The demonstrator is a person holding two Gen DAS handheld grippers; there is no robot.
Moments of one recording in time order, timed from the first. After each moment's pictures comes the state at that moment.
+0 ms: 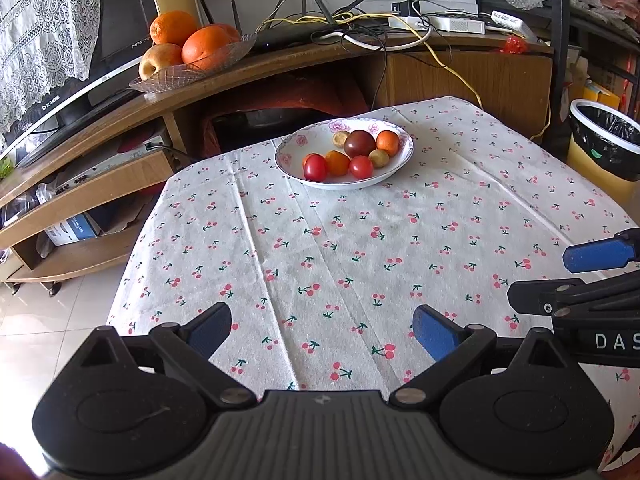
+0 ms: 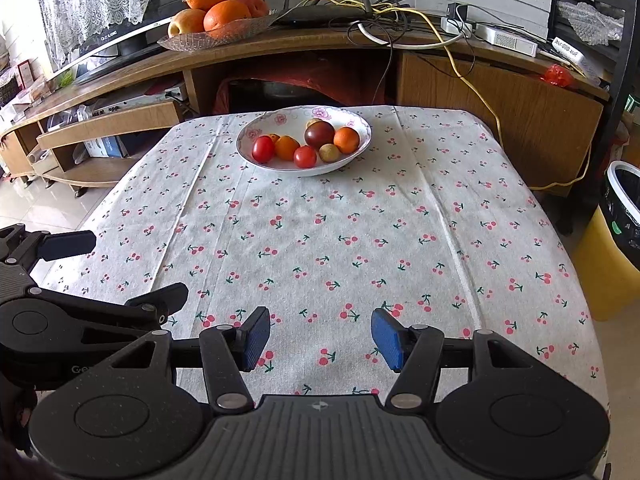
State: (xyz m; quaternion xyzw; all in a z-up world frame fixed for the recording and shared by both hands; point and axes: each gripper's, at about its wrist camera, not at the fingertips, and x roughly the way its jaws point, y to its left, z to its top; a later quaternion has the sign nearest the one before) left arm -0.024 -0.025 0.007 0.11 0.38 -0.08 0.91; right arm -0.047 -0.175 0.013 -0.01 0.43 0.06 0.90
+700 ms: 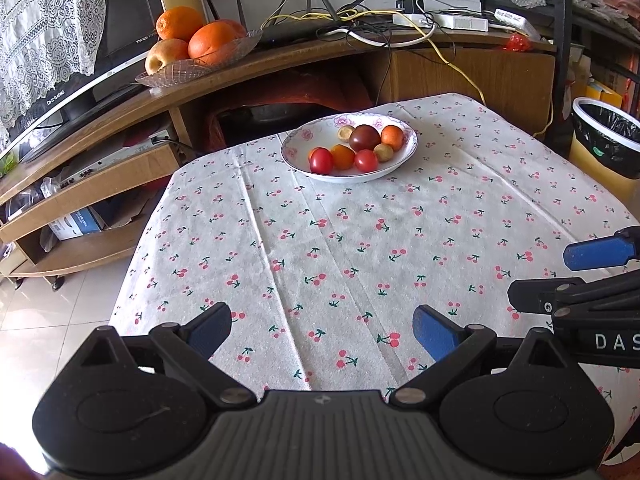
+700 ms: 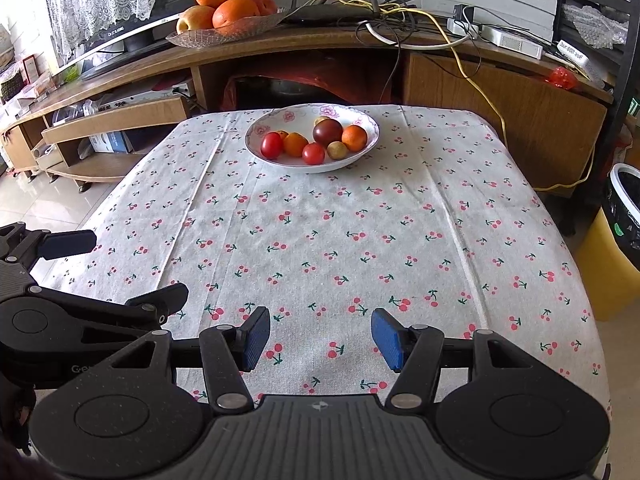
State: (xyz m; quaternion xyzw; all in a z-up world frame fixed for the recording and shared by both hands) left arm -0.031 -0.018 0.007 0.11 0.38 -0.08 0.91; right arm -0.055 -0.168 0.012 -0.01 0.43 0.06 0.90
